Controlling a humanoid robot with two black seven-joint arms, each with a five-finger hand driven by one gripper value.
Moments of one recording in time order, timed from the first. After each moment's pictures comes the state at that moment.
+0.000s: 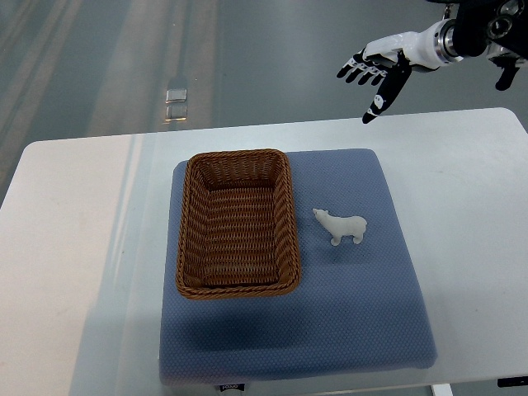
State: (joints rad) left arm -0.01 0.00 0.03 -0.27 0.02 -0.06 0.13; right arm 1.48 -0.55 0.09 0.96 -0.83 0.58 -0.30
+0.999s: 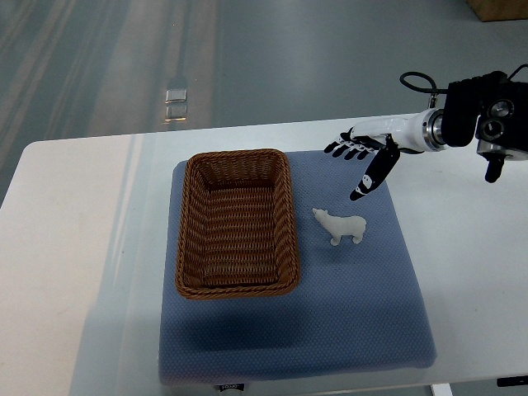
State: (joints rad) left arm -0.01 0.00 0.03 -0.27 0.03 -0.06 0.13; right arm 1.28 -0.66 0.00 1.37 -0.72 0.22 -0.29
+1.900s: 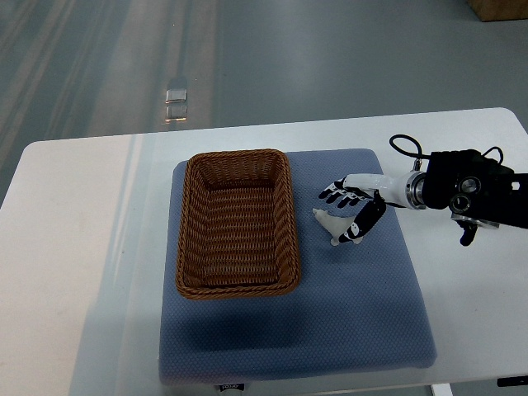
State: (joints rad) left arm -0.01 0.00 0.03 -0.27 0.03 -0.06 0.13; right arm 1.07 -0.60 0.00 1.38 -0.82 0.05 -0.24
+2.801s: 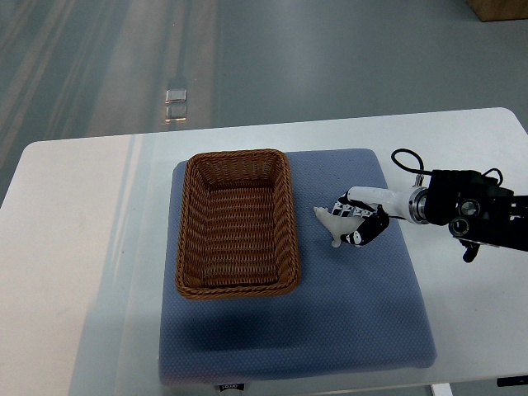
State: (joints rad) left arm -0.01 0.00 0.03 -0.26 0.02 -0.06 0.13; right arm 1.01 -0.60 0.00 1.37 -0.92 0.01 -0.22
